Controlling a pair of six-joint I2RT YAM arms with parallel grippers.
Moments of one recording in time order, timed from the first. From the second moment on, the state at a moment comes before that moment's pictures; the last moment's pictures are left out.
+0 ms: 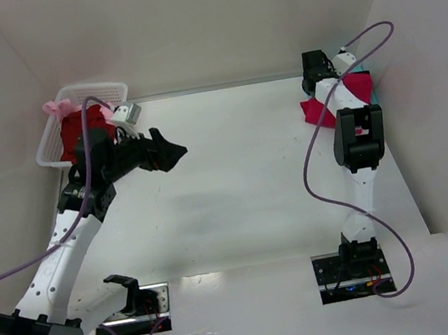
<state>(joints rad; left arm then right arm) -0.27 1.03 1.08 -0.32 0.47 -0.30 -0.01 2.23 1.84 -0.36 0.78 0.74</state>
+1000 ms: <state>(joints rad) -0.27 1.29 1.14 -0.30 0.47 -0.29 -0.08 2.59 2.30 -0.45 0.88 0.63</state>
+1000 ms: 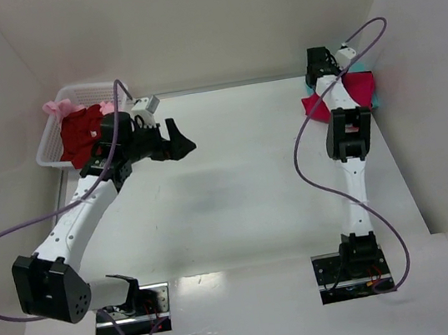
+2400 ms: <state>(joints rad) -0.27 1.41 1.21 -0.31 0.50 -0.29 -0.15 2.84 2.74 -0.46 0.64 0.42</state>
